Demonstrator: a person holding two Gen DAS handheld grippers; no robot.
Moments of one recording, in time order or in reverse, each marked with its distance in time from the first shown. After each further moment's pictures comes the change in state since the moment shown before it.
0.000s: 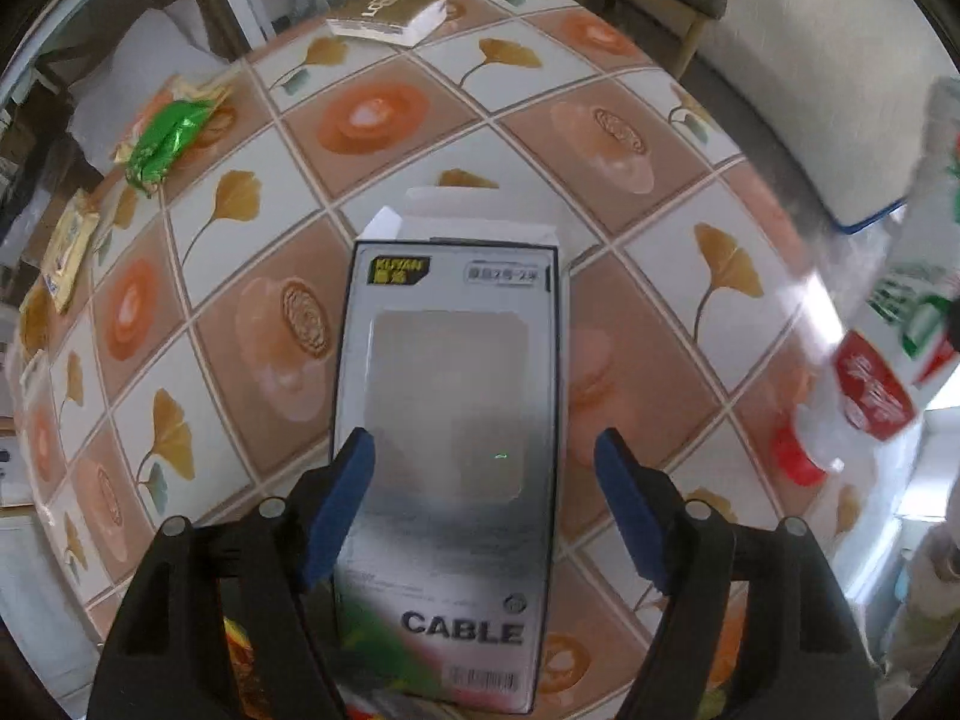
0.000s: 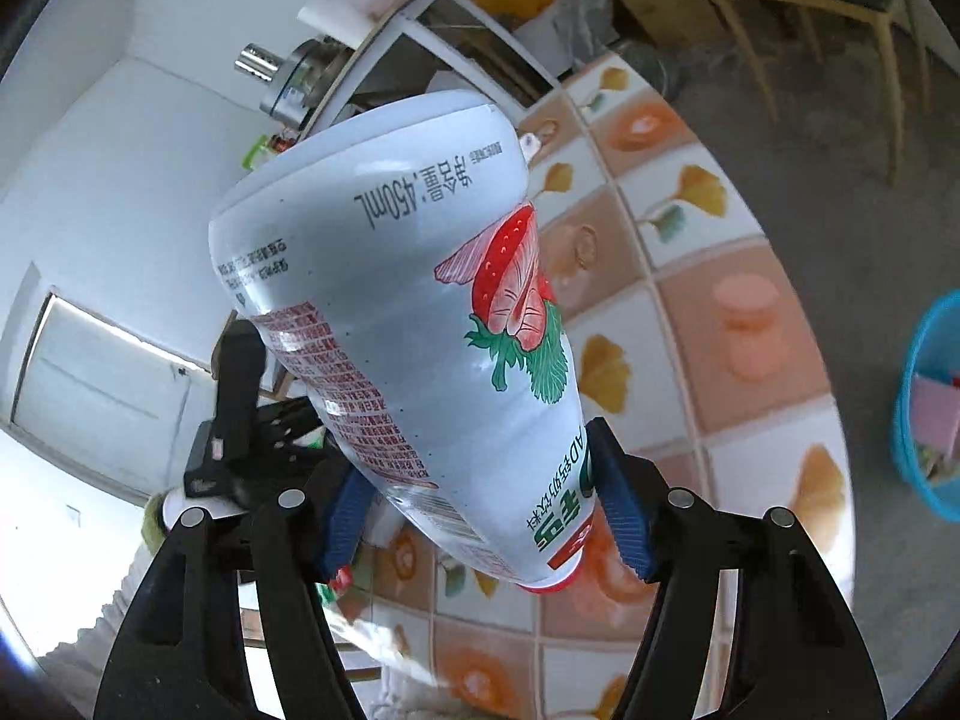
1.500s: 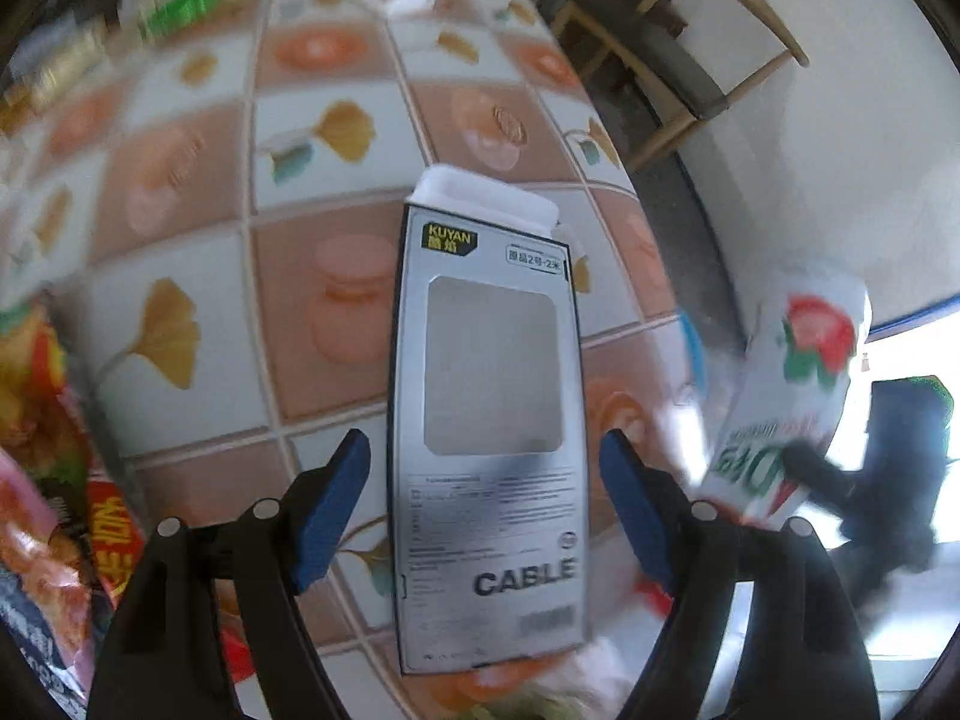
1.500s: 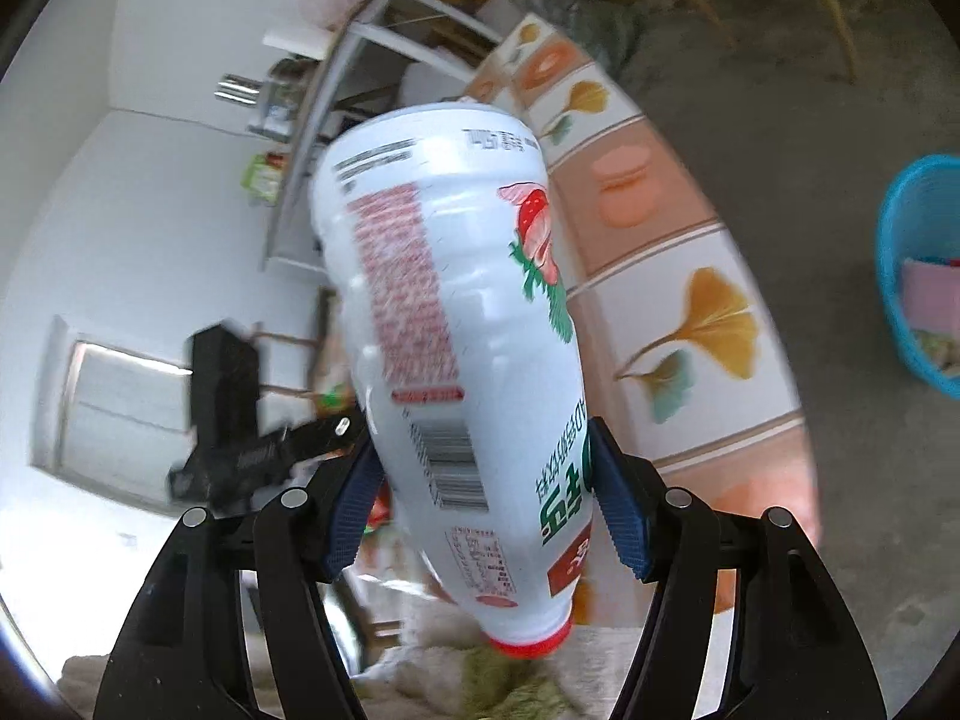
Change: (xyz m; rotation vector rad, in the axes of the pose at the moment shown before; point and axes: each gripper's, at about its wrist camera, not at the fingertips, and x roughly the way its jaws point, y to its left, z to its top) left arm -0.018 -0.066 -0.061 -0.333 -0.143 -0.231; right arm -0.012 -0.054 -0.026 0.130 0.045 0.001
